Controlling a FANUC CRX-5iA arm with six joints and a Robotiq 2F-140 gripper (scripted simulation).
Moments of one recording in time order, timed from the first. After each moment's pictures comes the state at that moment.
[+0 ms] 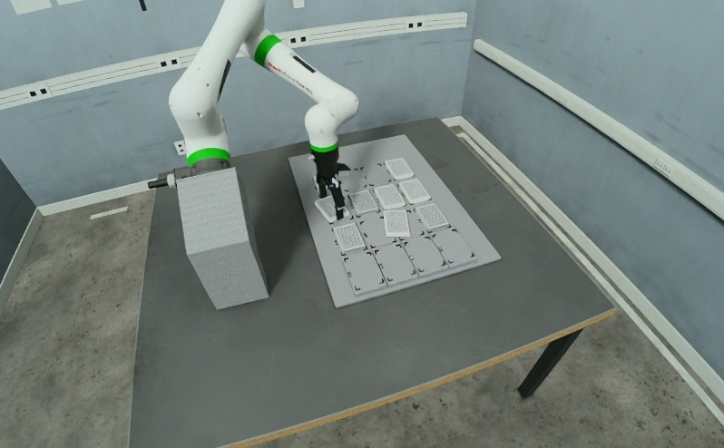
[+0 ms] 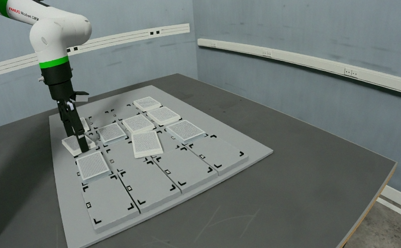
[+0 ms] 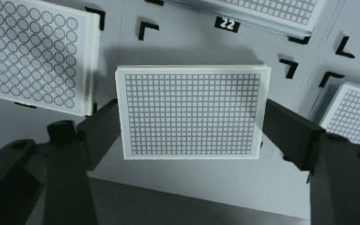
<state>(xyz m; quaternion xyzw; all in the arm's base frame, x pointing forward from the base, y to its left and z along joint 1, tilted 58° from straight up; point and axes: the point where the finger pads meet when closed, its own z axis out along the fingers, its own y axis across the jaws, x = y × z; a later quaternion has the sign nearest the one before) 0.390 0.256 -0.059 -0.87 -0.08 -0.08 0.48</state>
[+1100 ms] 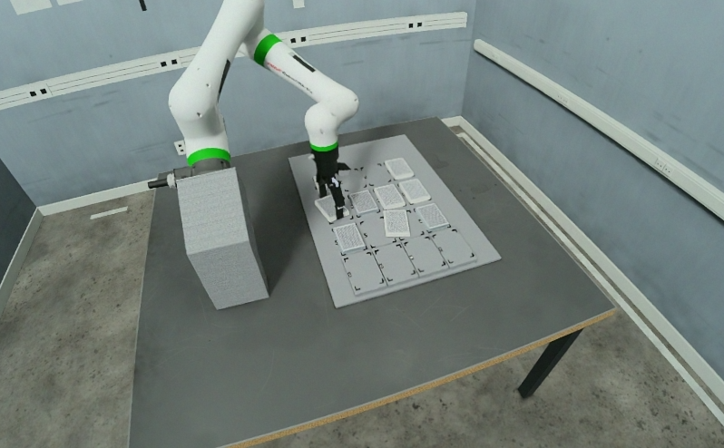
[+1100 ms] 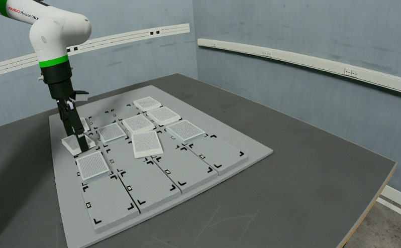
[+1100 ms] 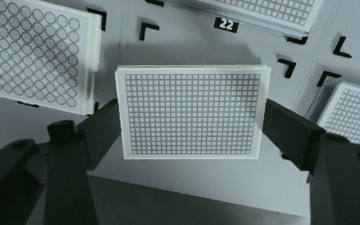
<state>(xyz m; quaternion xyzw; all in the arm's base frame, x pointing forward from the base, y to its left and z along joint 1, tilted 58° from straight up) 0.390 0.254 -0.057 -0.87 -0.08 -0.08 0.48</state>
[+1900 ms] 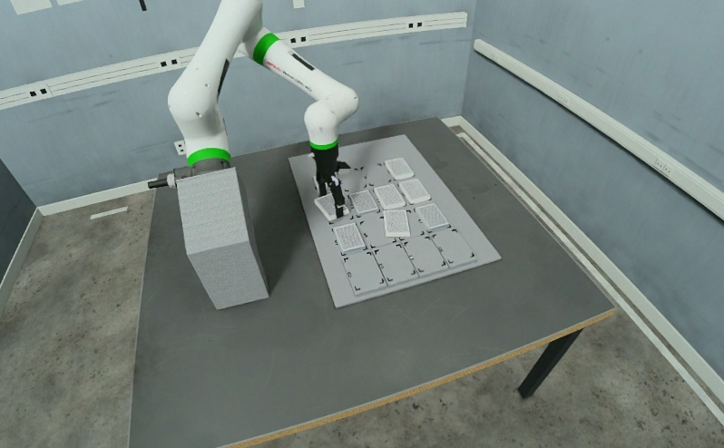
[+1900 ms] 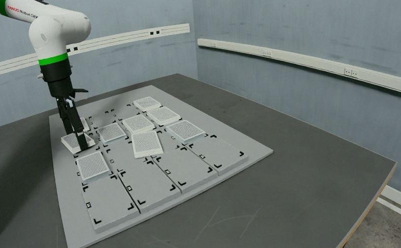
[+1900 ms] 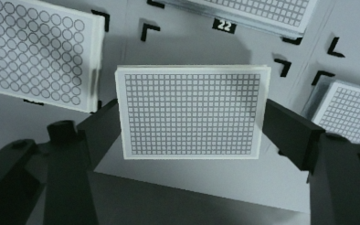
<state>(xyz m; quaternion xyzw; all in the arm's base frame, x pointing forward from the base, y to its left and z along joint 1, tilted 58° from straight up) 0.389 0.248 -0.054 -0.87 -0.08 -0.08 0.48</state>
